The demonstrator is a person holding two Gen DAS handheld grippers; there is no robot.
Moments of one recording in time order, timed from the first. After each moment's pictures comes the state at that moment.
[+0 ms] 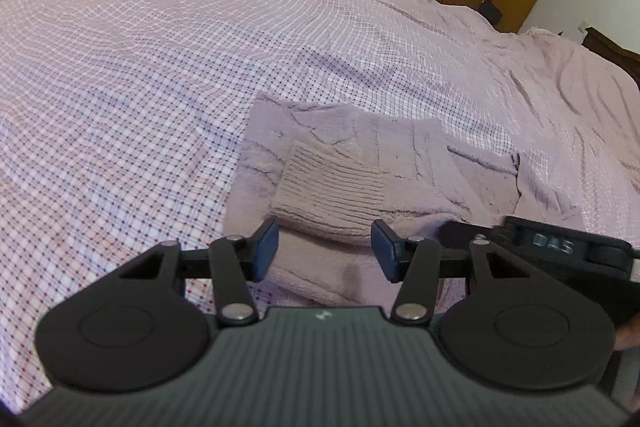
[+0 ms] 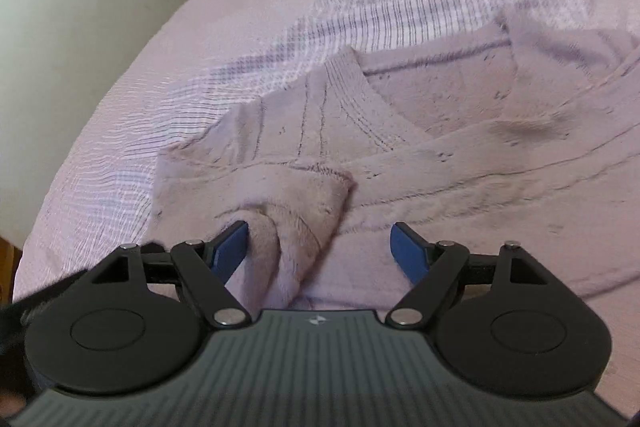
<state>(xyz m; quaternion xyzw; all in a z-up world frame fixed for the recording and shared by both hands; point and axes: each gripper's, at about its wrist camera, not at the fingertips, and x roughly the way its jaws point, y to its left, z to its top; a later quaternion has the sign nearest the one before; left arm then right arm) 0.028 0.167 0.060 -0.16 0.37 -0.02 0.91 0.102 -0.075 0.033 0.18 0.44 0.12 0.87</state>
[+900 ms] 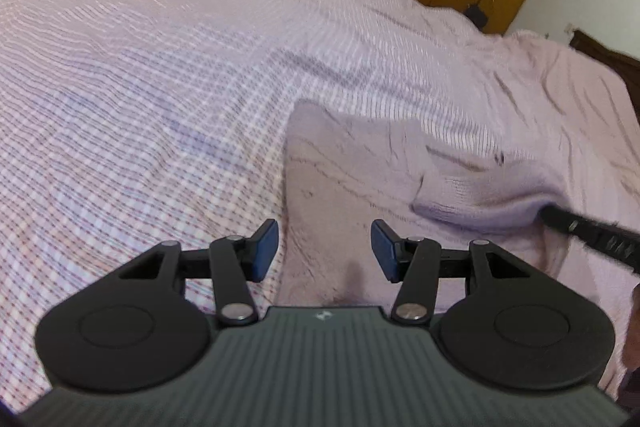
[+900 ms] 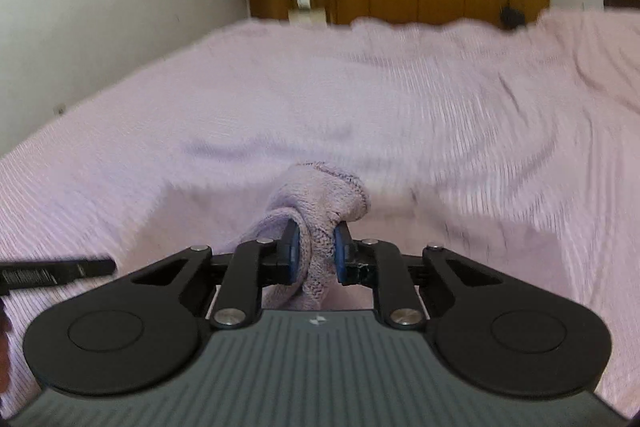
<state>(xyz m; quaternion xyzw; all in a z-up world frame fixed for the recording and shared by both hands) 0.030 0.142 0.049 -0.16 0.36 -0.04 0.92 0.068 -0.134 0.082 0.01 0.32 0.09 0.94</state>
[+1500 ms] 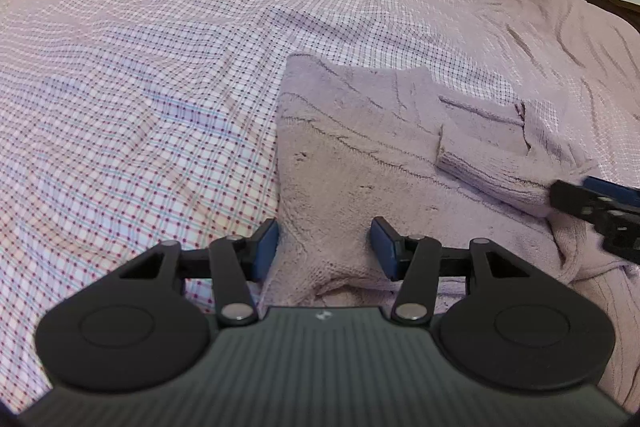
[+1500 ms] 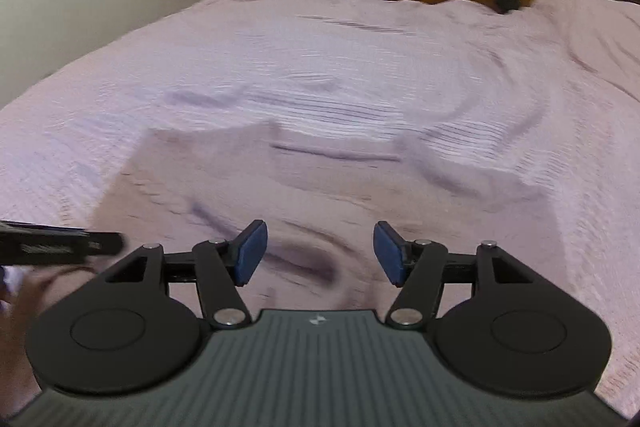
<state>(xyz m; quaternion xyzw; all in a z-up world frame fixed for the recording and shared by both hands) 0.041 0.119 0.026 -0.11 0.40 -0.03 0.91 0.064 -0.111 0.061 -0.03 0.33 0.10 0.94</state>
